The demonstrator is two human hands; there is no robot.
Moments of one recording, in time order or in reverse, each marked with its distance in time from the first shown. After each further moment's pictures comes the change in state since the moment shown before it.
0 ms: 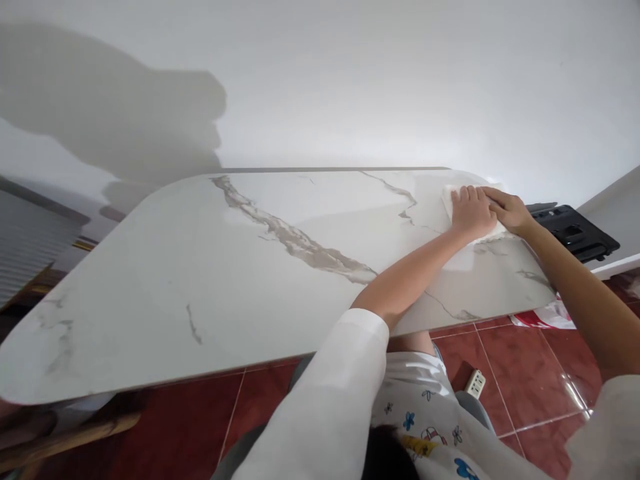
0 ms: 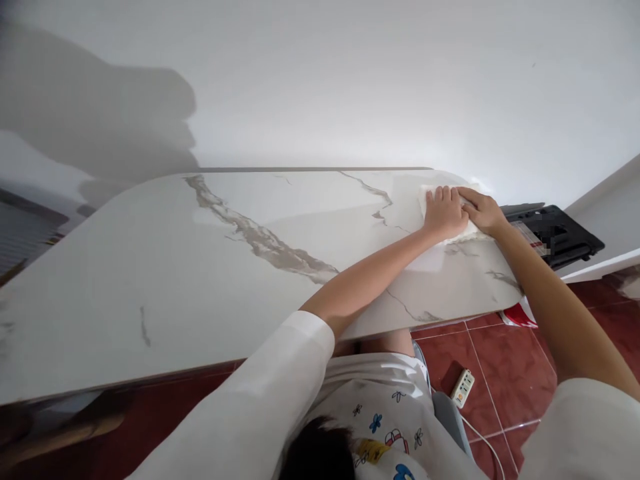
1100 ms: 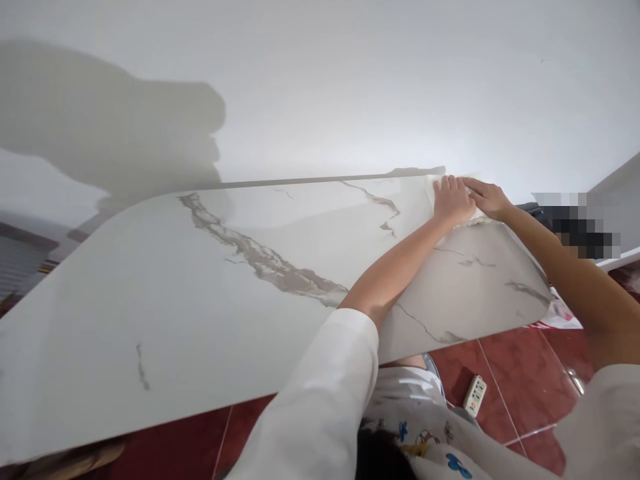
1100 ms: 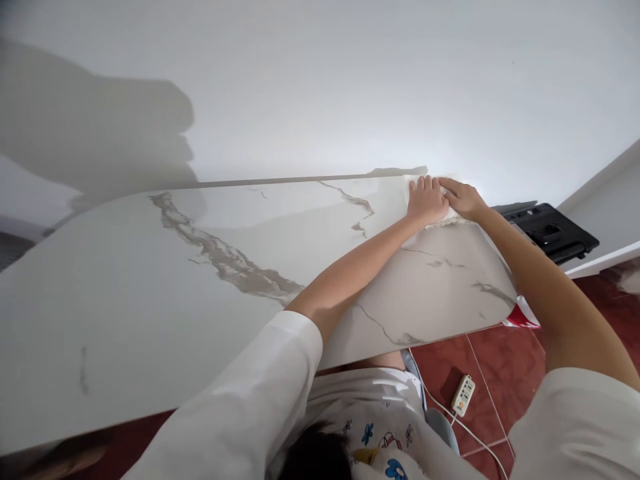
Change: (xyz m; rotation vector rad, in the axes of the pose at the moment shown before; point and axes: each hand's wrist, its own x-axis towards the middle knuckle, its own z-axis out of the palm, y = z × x) left_hand 0.052 -0.019 0.010 0.005 -0.045 -0.029; right_hand 0.053 0.031 0.011 -0.146 -0.046 -0.041
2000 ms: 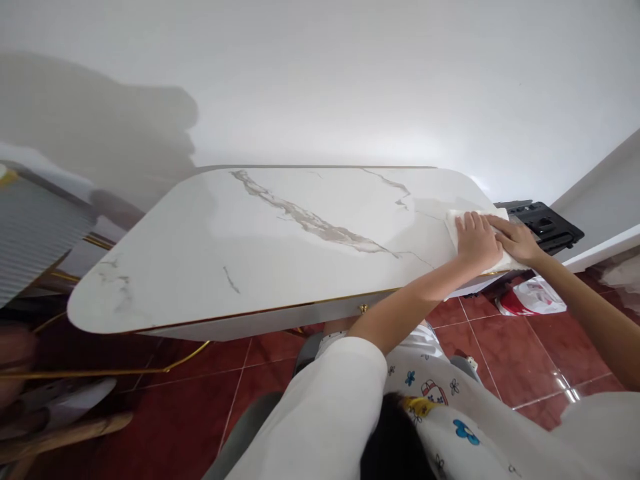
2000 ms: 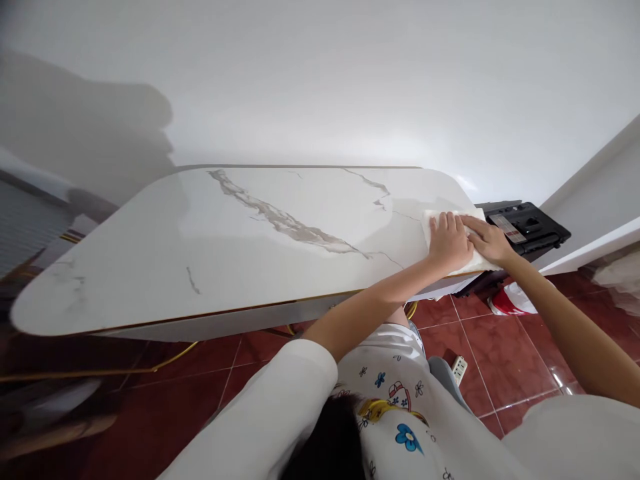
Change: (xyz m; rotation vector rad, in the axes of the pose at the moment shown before) left_hand -0.170 0.079 -0.023 0.038 0.007 0.077; right_hand -0.179 -0.074 -0.045 -0.025 0.021 0.004
